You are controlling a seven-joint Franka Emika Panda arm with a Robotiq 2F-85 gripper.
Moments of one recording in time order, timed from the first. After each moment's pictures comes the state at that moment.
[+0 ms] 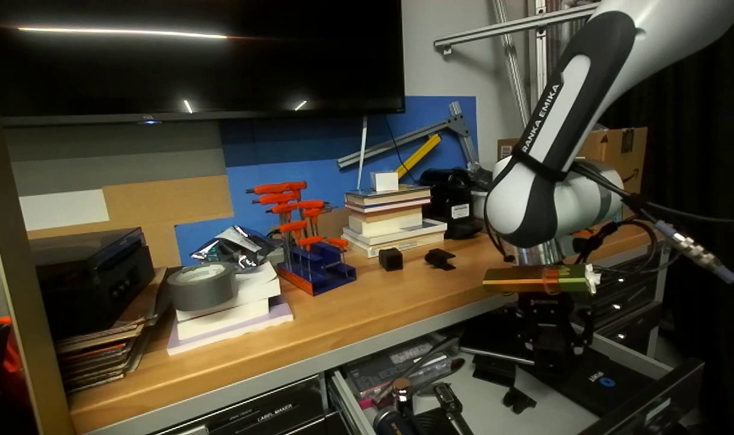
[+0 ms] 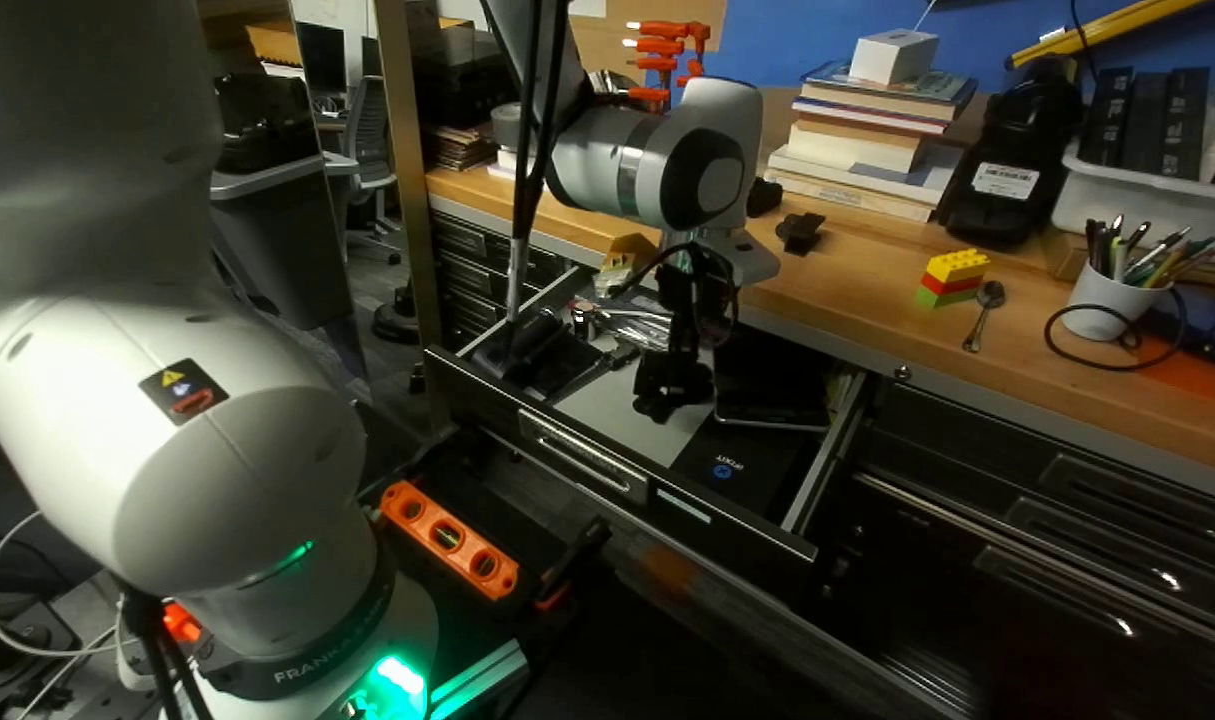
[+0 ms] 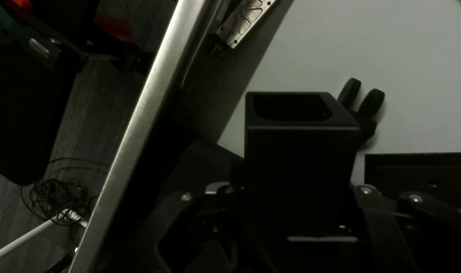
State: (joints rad) arm 0.03 0.21 -0.15 -2.46 -0.11 2.46 1.00
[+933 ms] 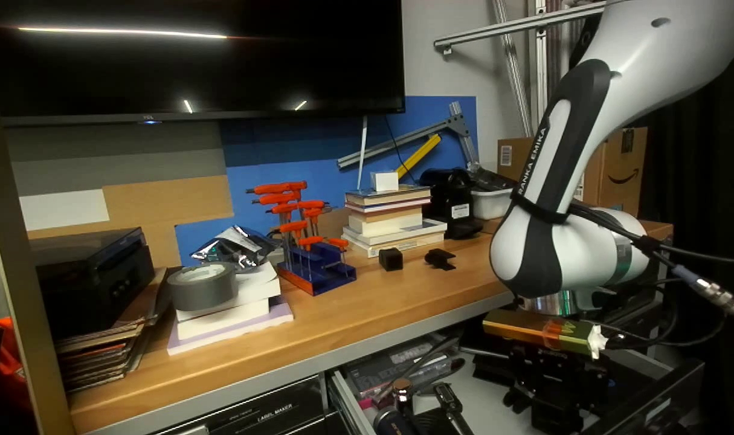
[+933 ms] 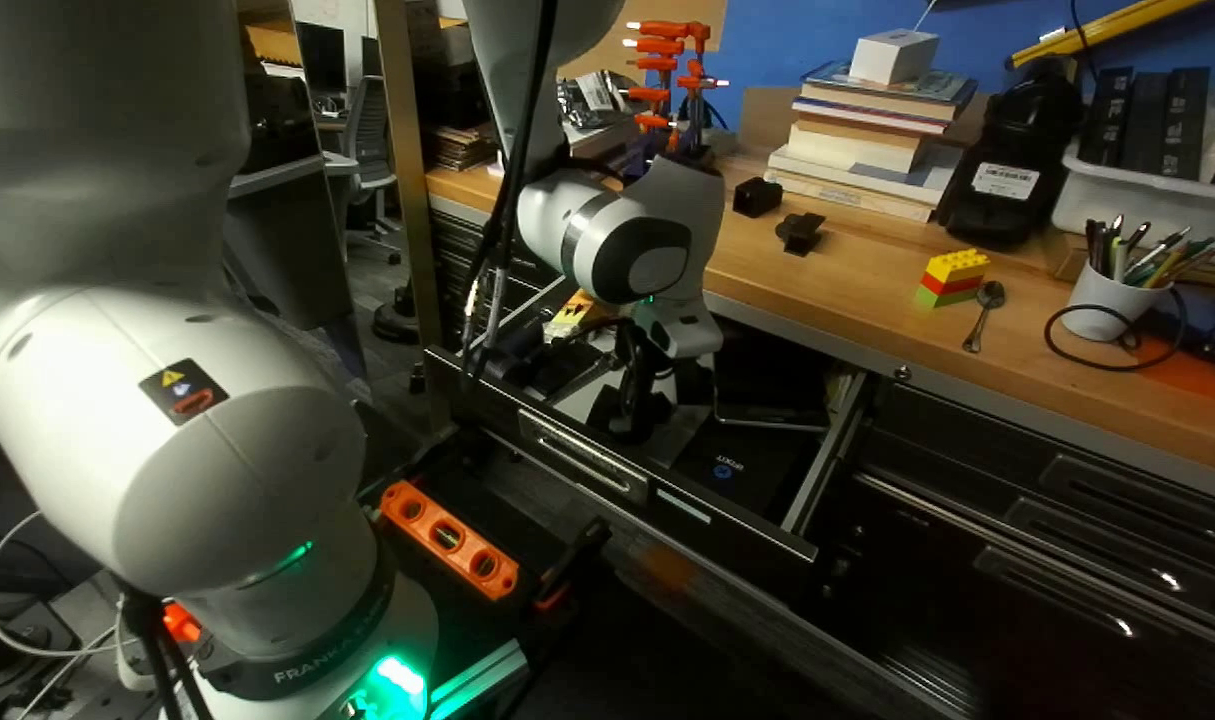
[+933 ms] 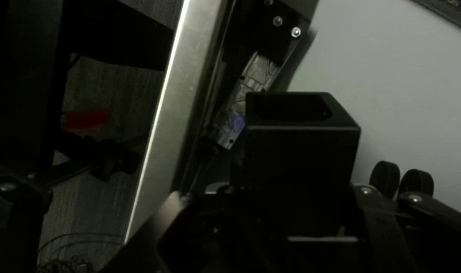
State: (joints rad) arm 0.03 0.29 -0.10 -2.60 0.15 2.68 1.01
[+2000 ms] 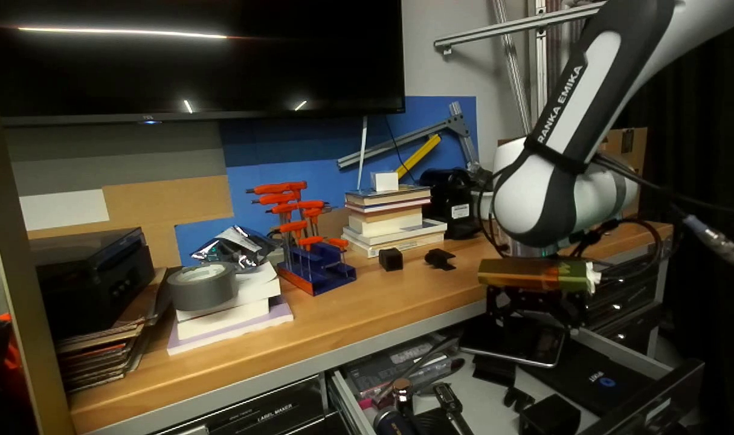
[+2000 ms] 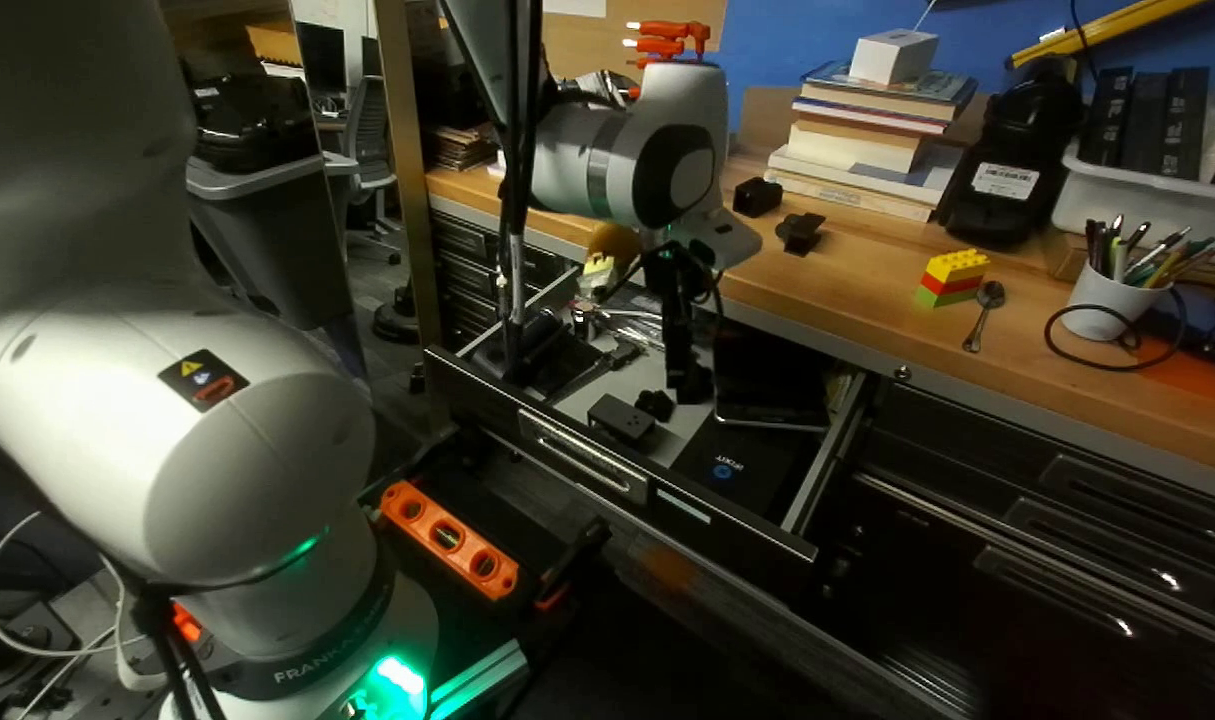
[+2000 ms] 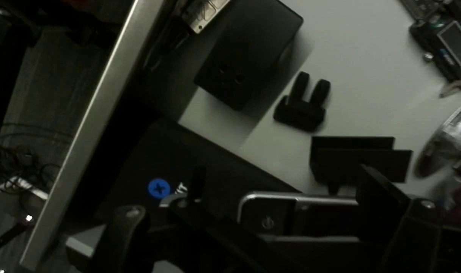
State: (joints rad) arm 0.11 0.12 -0.19 -2.54 -0.17 2.61 1.01
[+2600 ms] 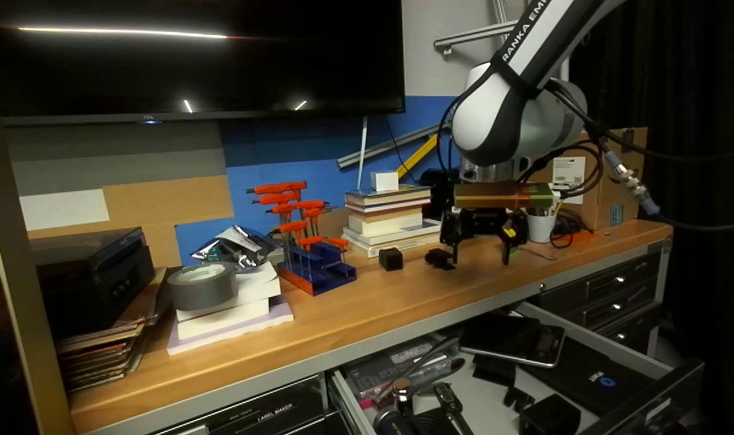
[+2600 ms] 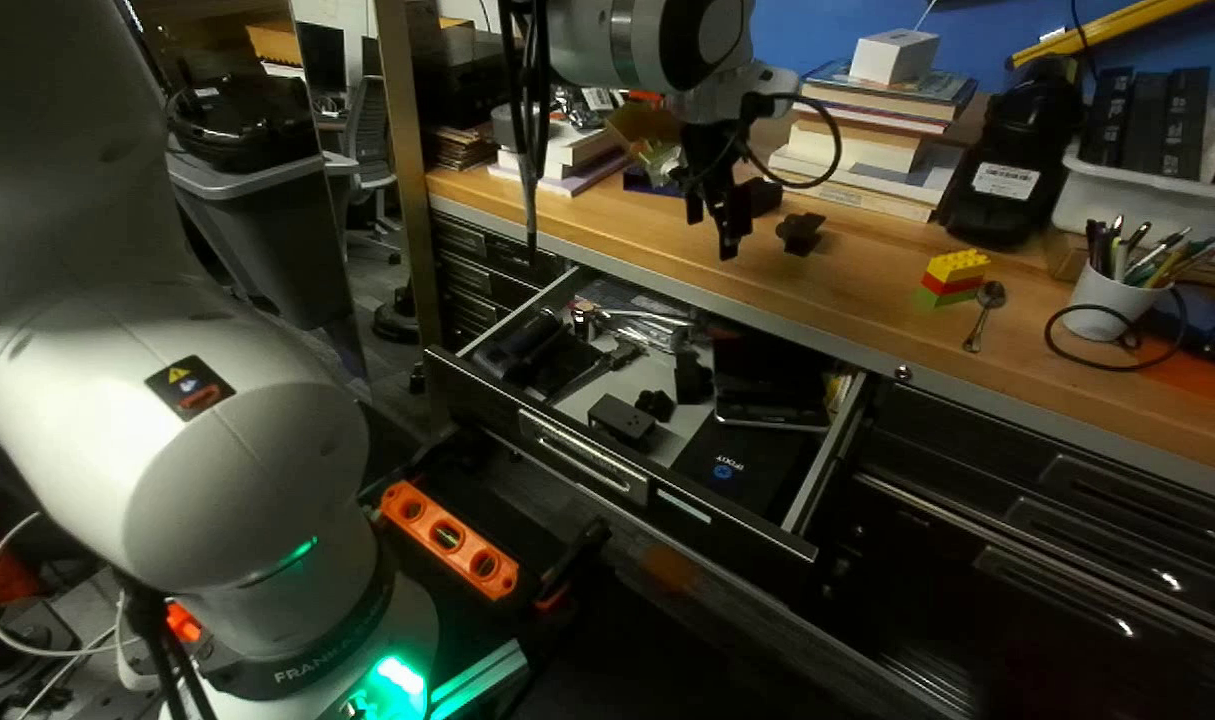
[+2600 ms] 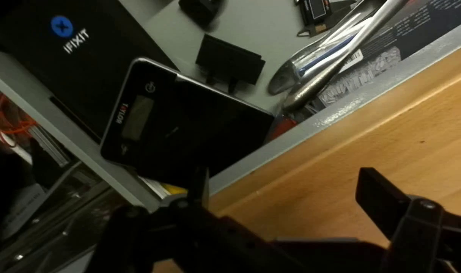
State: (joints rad) arm 0.06 0.04 -0.09 -2.32 -0.11 2.52 0.61
